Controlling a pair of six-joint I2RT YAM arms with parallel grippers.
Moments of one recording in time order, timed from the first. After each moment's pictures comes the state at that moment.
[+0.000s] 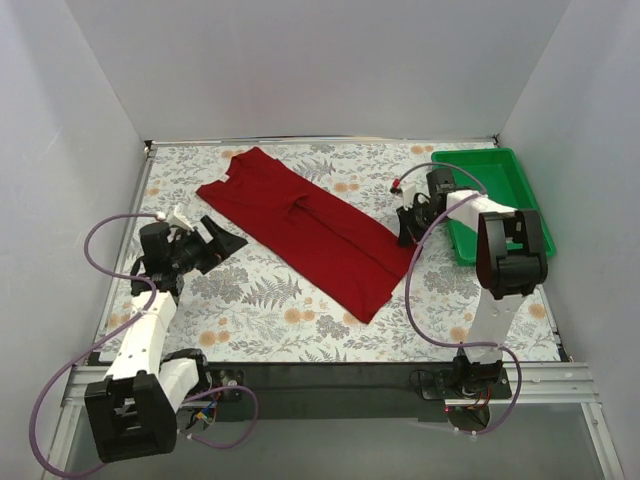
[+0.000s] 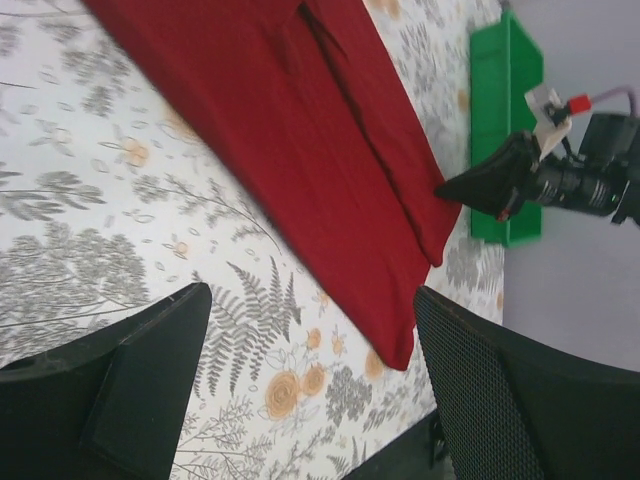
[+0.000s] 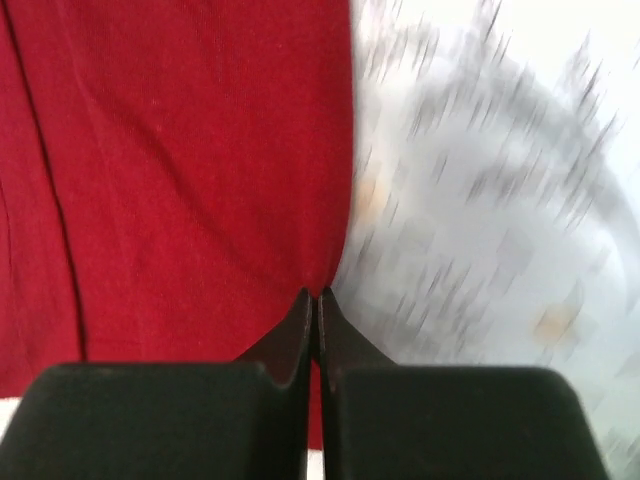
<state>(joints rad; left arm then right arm) 0.17 0.96 0.56 -0.17 0.64 -0.63 0.14 1.96 1.29 -0.55 -0.57 -0.47</state>
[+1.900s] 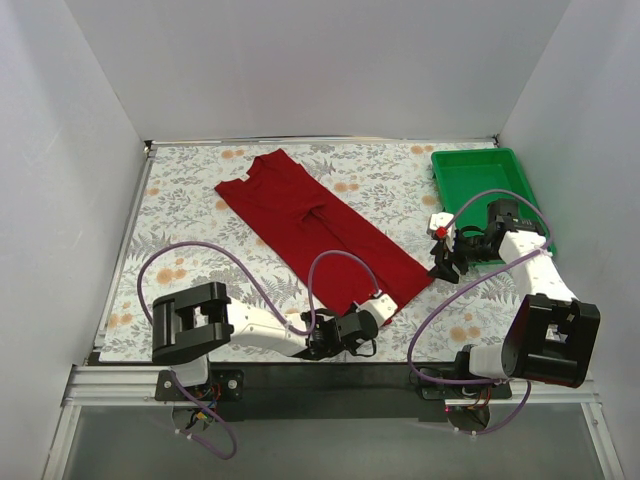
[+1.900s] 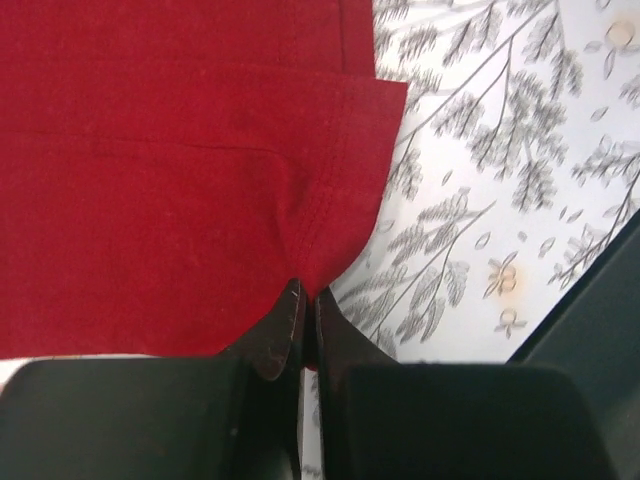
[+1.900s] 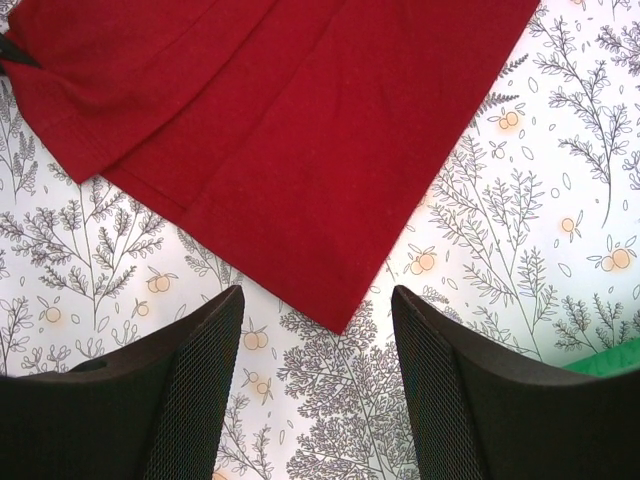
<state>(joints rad) -1.40 1.72 0.84 0.08 -0.40 -0.28 -0.14 1.33 0.92 -0.96 -0.89 -1.39</state>
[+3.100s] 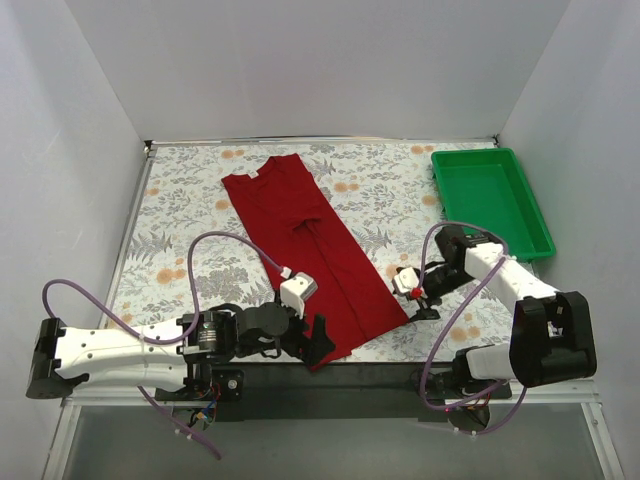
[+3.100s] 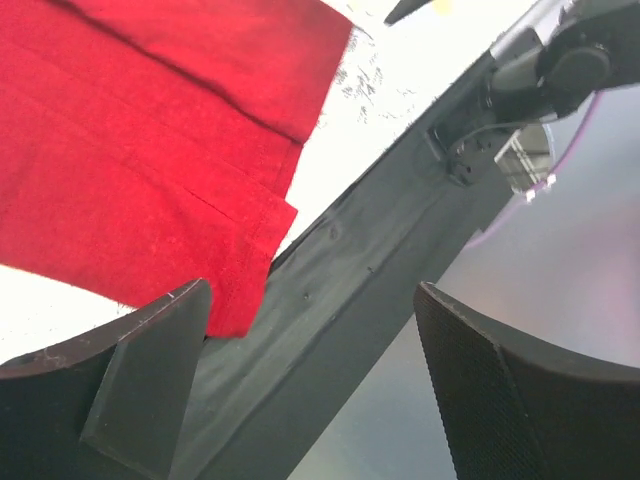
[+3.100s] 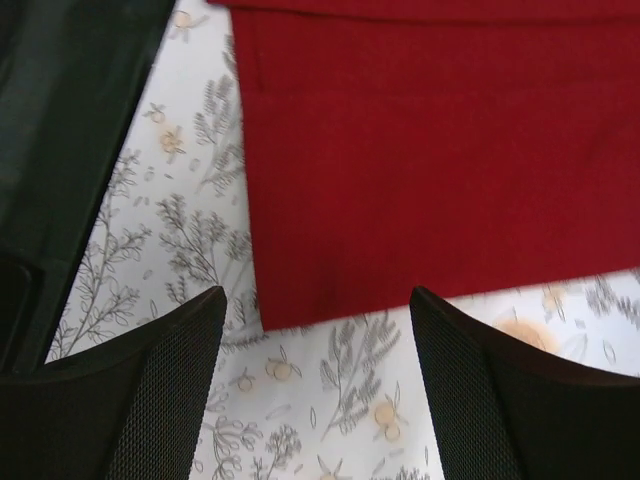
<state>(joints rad) -1.41 0.85 0.65 -0.38 -0.29 -0.73 0.14 1.33 0.78 -1.11 -0.89 -1.82</state>
